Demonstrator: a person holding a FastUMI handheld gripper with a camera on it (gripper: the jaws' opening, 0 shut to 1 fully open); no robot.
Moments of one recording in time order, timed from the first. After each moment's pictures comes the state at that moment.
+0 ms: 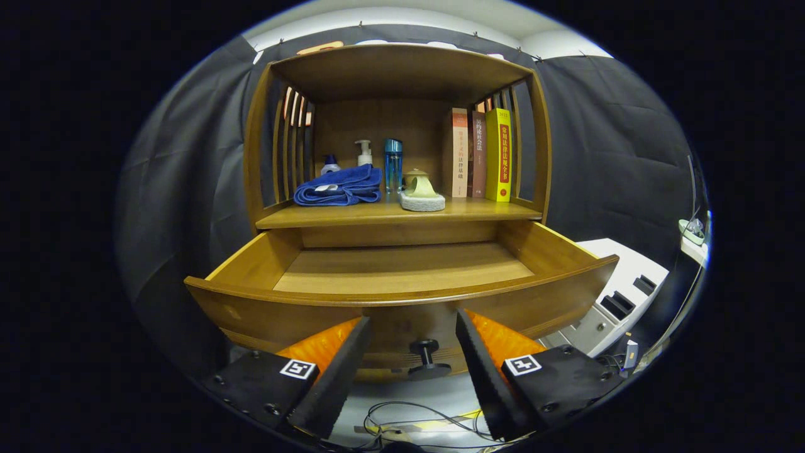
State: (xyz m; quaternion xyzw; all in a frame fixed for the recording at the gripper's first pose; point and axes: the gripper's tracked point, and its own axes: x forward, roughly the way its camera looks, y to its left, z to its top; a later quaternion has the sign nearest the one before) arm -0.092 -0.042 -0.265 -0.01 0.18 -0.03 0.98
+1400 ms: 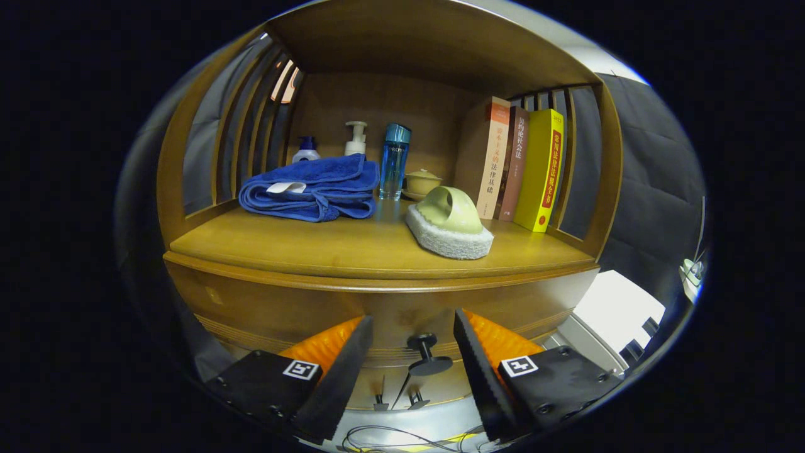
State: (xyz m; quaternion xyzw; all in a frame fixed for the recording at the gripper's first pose) arm 0.069 -0.029 -0.301 -0.06 0.19 -0.06 0.98
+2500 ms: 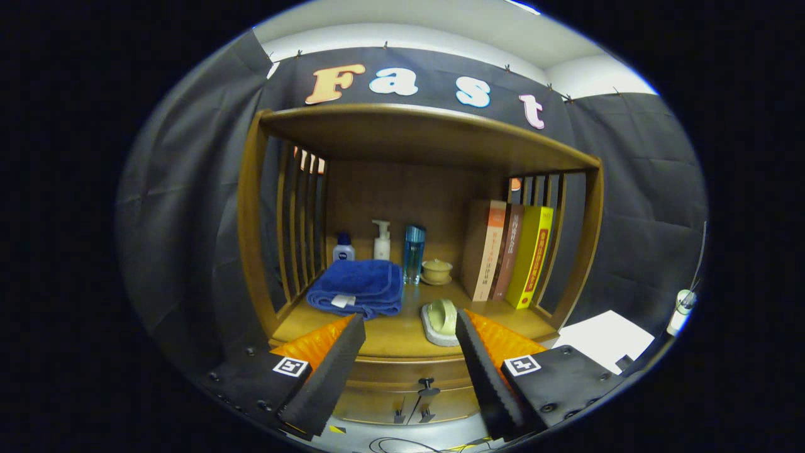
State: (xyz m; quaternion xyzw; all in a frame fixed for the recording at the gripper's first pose) arm 0.036 0.013 -0.060 -0.04 0.09 0.00 1.00
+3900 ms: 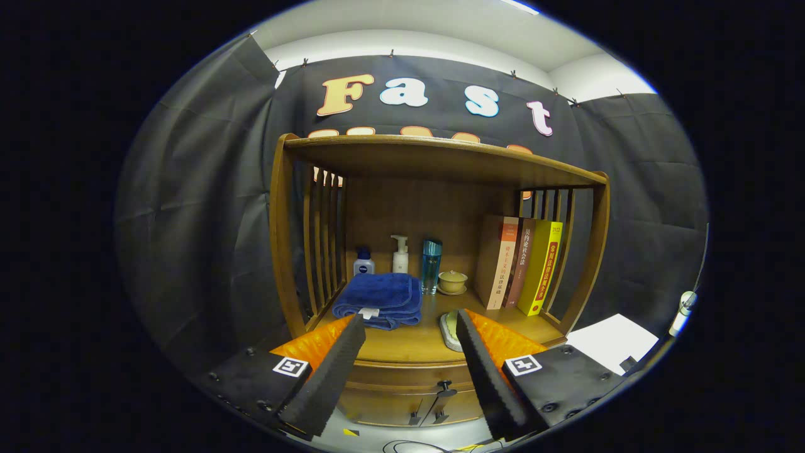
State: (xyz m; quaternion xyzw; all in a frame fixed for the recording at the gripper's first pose) arm 0.030 0.041 -0.040 -0.02 0.08 0.03 1.00
